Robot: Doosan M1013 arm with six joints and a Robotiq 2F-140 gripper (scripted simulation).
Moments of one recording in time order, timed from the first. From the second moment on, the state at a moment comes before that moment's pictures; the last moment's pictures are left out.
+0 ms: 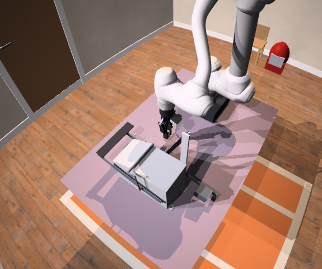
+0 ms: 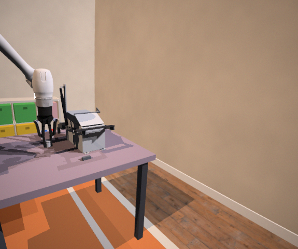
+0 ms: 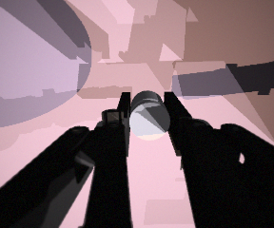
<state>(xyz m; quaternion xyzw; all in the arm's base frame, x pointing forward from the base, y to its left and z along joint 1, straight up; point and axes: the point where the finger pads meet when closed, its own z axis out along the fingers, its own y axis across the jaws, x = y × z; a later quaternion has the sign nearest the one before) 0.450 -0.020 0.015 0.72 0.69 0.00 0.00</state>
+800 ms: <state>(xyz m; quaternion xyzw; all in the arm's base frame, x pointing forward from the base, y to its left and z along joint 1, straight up) 0.449 -0.018 -0.025 0.72 0.69 0.00 0.00</state>
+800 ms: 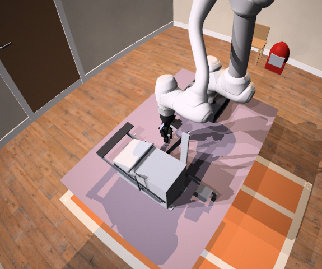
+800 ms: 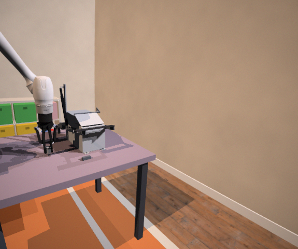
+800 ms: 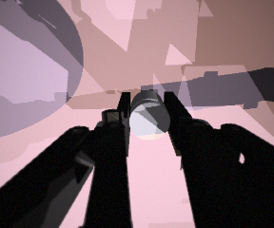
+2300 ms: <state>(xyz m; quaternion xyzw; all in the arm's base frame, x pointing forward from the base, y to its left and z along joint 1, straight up) 0.450 -0.018 -0.038 0.72 0.69 0.00 0.00</state>
